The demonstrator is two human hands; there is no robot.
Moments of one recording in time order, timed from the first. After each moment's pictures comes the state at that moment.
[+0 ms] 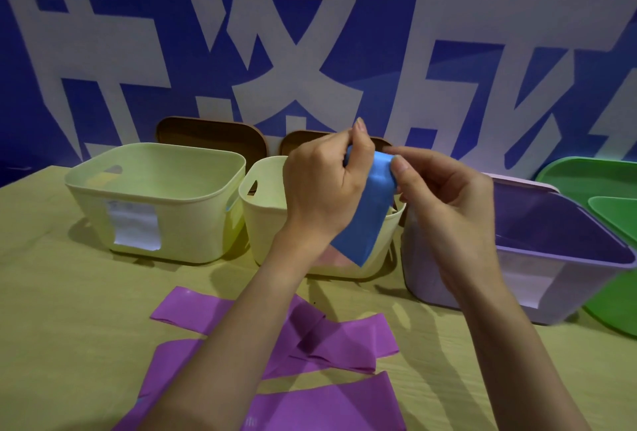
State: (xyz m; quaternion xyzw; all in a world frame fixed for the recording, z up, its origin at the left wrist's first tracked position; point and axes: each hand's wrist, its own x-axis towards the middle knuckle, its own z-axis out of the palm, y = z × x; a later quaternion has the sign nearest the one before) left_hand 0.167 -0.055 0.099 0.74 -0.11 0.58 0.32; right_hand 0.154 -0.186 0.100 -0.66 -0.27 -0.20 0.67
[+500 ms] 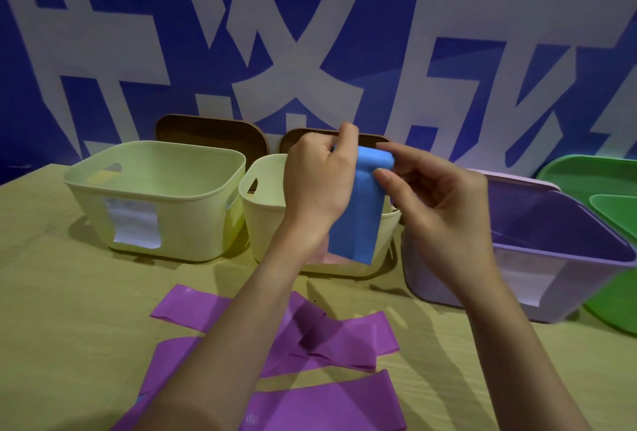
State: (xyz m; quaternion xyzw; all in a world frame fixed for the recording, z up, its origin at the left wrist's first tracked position) left_hand 0.166 -0.058 0.106 0.74 0.01 0.42 0.52; right_hand 0.156 -0.187 0.096 -0.71 -0.33 -0.25 0.57
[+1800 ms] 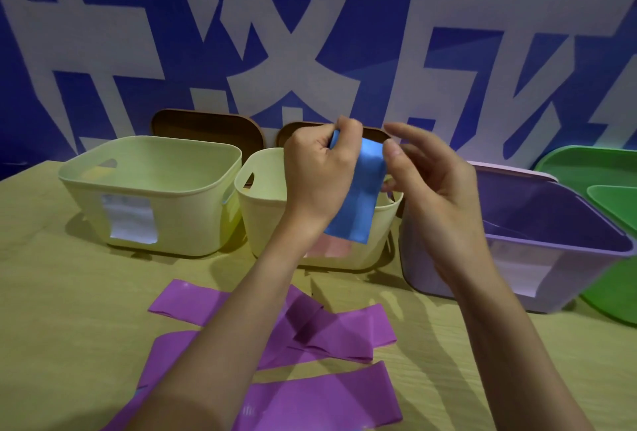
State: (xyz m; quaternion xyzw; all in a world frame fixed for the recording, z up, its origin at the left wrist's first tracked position) left_hand 0.166 -0.063 0.103 0.69 -0.08 0.47 0.55; right_hand 0.152 -0.184 0.100 -0.68 -0.28 -0.16 0.66
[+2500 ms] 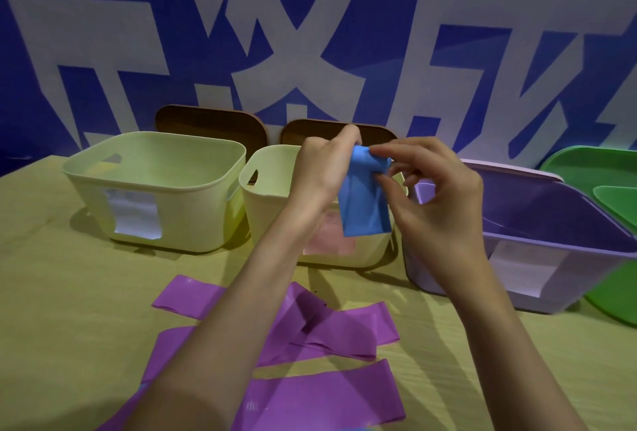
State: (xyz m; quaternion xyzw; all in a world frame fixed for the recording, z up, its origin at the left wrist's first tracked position) left_hand 0.162 -0.059 0.113 0.73 0.10 0.20 0.64; right_hand 0.162 -0.187 0.086 -0.74 -0.35 -0.35 0.46
